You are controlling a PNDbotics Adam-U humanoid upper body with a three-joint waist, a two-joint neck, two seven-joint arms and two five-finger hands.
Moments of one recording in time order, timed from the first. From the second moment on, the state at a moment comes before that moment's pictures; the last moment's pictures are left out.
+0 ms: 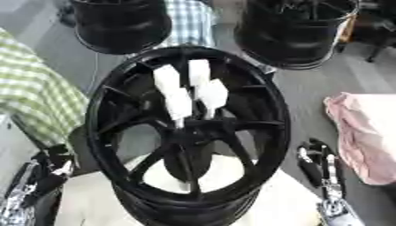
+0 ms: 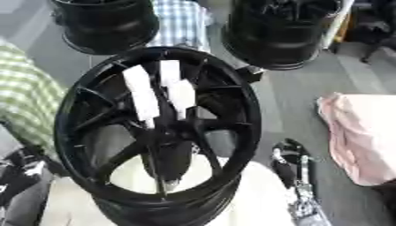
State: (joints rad) left arm -0.11 0.20 0.29 -1.25 -0.15 -0.12 -0.21; right arm -0.22 -0.12 0.07 -1.09 0.23 -0.19 -0.42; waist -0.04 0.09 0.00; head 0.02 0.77
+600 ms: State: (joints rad) left arm -0.11 0.20 0.29 -1.25 -0.15 -0.12 -0.21; right arm -0.22 -0.12 0.07 -1.09 0.23 -0.19 -0.42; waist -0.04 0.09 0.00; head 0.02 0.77
